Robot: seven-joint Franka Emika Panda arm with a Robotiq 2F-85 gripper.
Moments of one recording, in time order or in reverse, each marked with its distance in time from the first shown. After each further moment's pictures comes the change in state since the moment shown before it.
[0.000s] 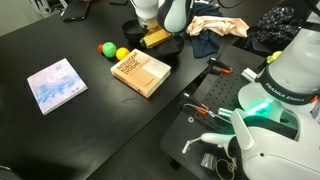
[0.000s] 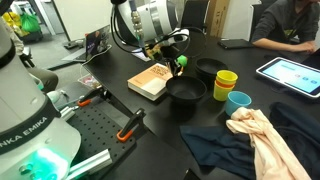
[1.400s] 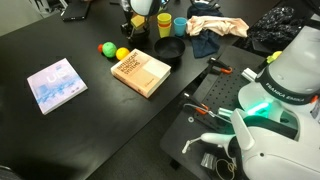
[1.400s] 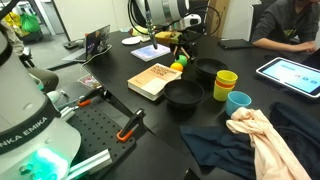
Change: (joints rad) arm -0.245 0.028 0.274 0.249 0.200 -0.177 -0.531
